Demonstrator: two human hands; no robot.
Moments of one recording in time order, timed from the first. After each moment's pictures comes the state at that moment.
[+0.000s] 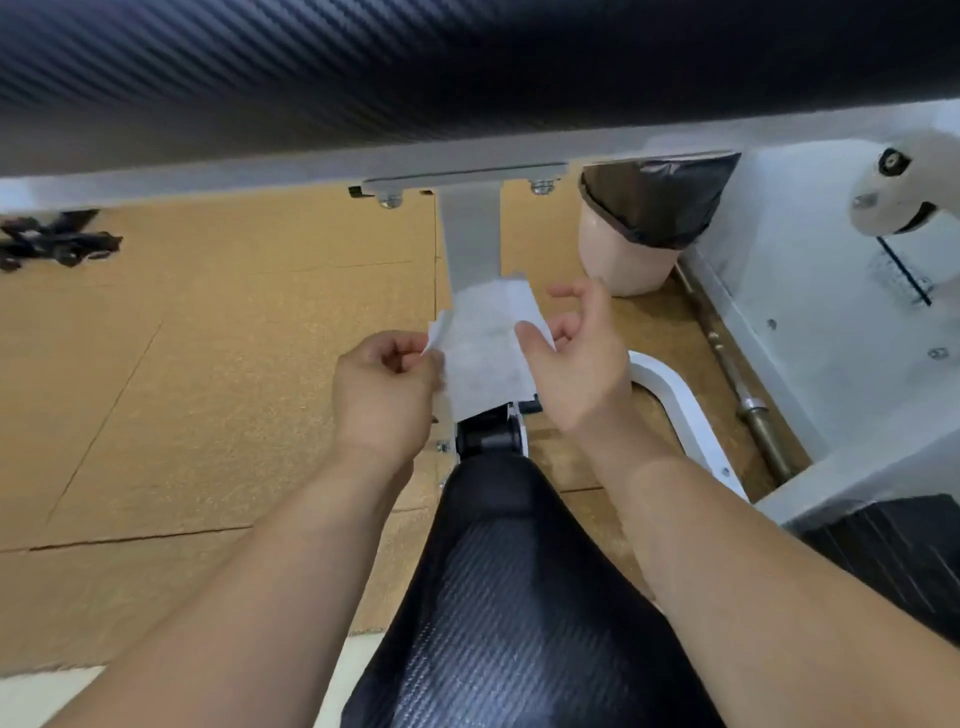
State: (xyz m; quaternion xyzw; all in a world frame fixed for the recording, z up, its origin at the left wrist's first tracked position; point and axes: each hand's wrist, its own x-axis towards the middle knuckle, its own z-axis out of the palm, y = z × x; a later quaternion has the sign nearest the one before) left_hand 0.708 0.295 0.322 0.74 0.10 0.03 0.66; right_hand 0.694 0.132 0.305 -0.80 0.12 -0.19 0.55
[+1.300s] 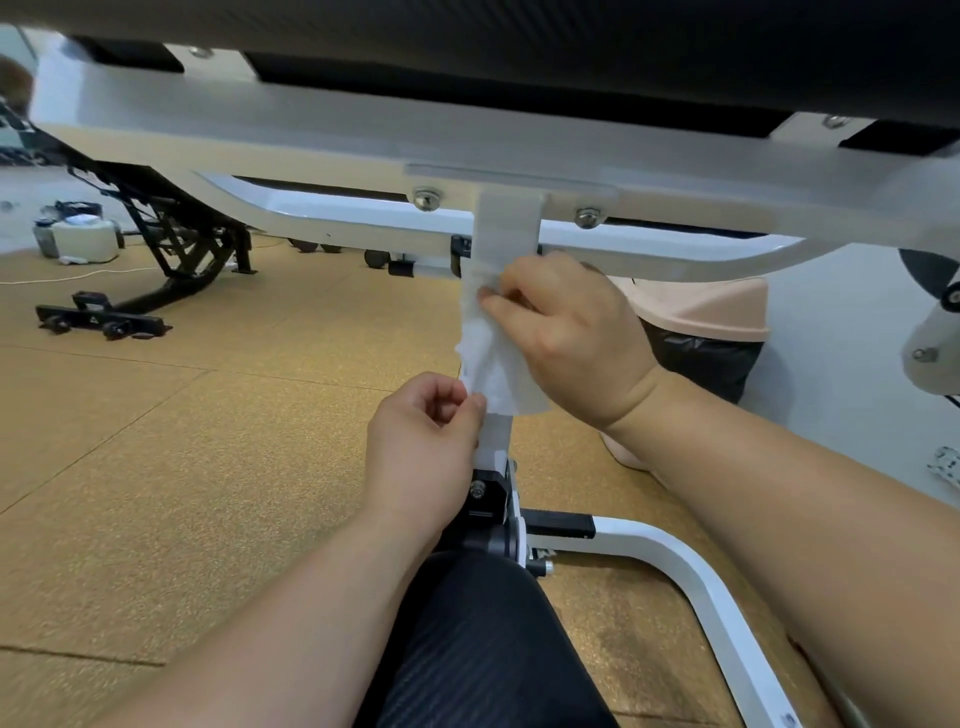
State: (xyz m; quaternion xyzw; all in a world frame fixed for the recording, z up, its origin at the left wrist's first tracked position) left_hand 0.738 0.255 0.233 0.71 -0.02 0.19 0.68; right_hand 0.799 0.101 0.305 -0.71 -0.36 -0.60 -0.11
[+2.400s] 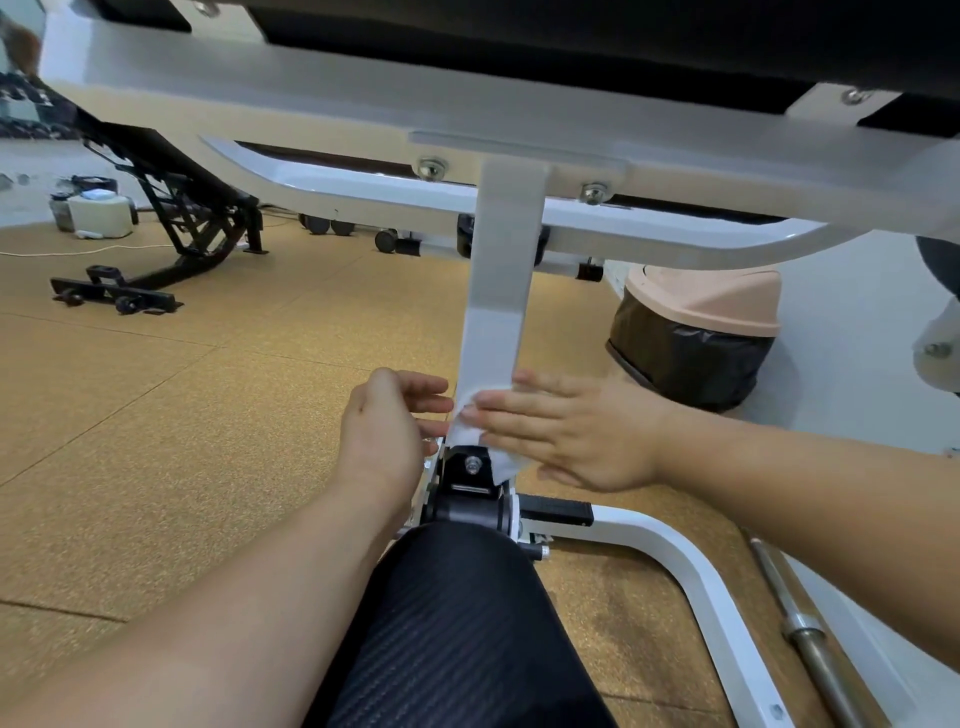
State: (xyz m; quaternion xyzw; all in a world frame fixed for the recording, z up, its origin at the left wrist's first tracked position) left_hand 0.738 0.266 0.222 0.64 0.08 0.12 0.75; right_hand 0.801 0.042 0.243 -0.70 -0.53 -0.25 -0.41
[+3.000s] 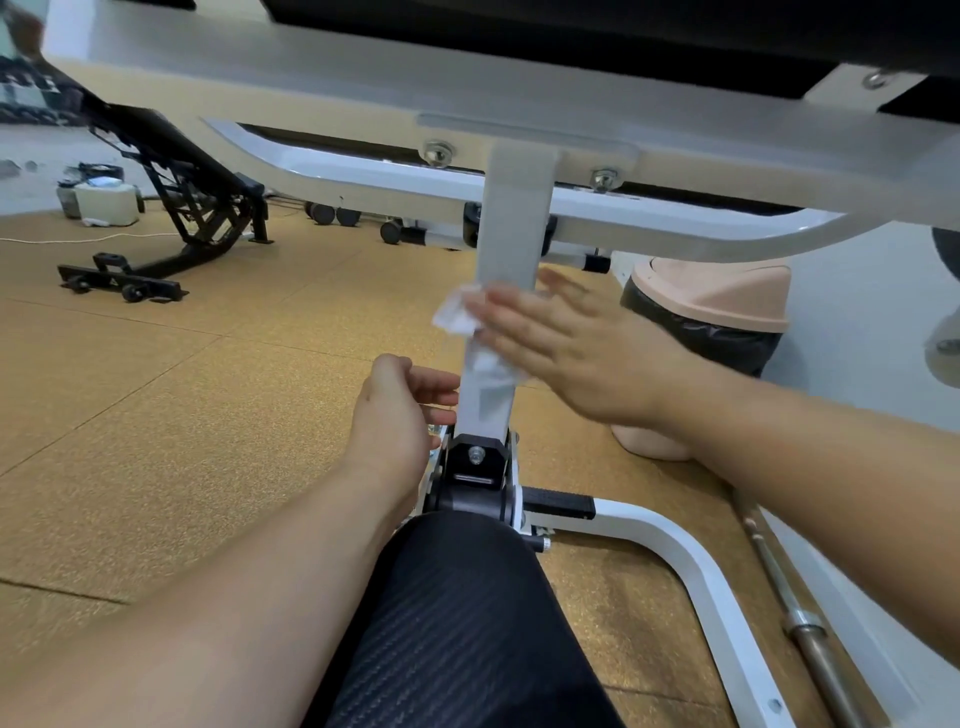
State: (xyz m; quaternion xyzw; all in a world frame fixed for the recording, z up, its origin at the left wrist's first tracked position) left_hand 0.743 0.265 0.221 0.63 0.07 0.08 0.77; right_hand 0.801 0.056 0.283 -0.74 -0.43 -0.36 -0.37
